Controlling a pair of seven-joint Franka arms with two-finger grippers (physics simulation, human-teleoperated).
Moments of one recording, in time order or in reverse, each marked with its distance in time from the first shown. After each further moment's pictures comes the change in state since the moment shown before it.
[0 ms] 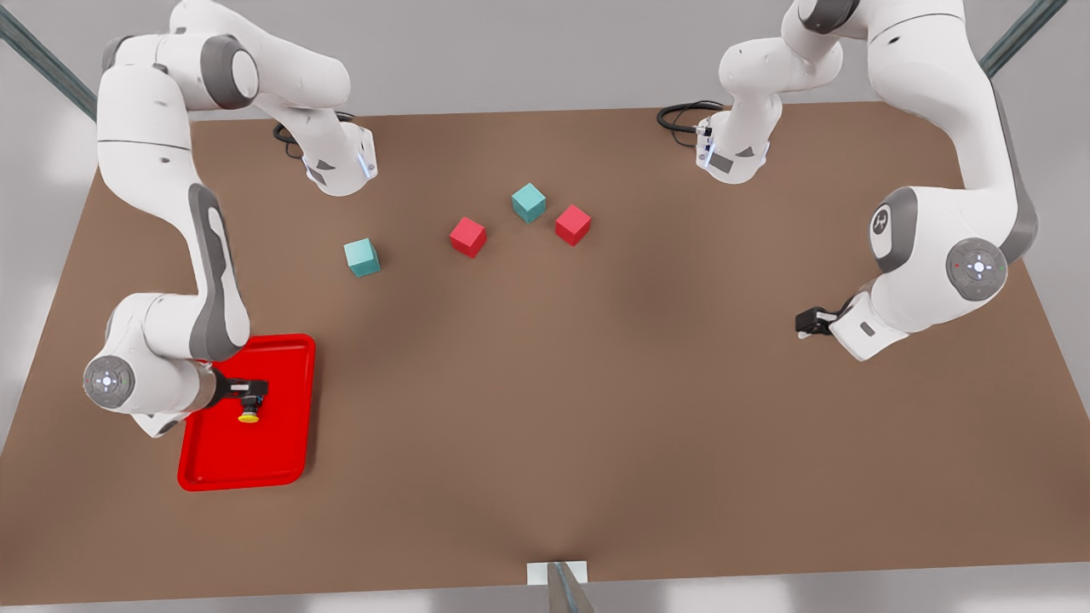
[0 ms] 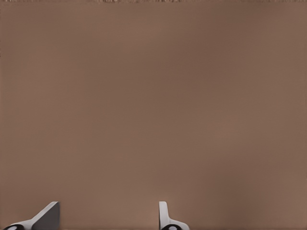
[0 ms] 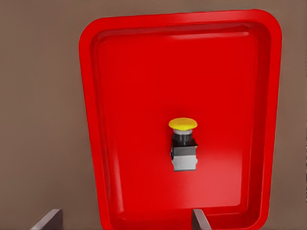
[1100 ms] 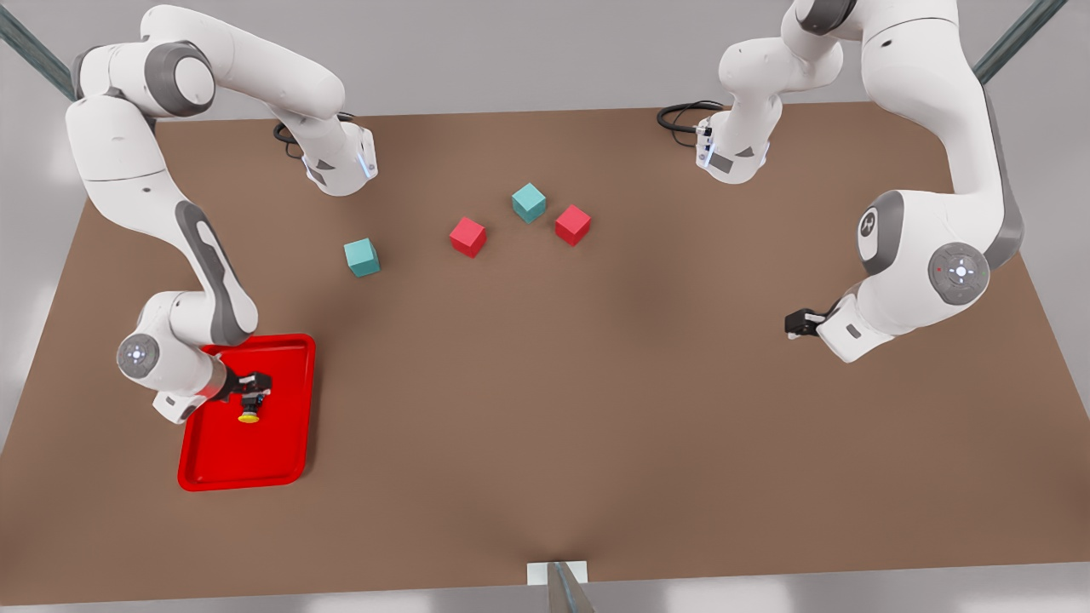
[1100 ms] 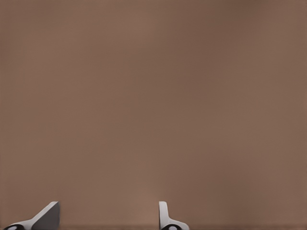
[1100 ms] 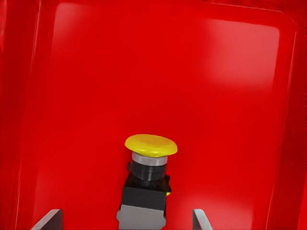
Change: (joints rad) left arm -0.023 0.007 0.001 -0.002 0.003 0.001 -0.024; right arm -0.380 0.077 0.299 -0.312 -0.216 0.509 -0.145
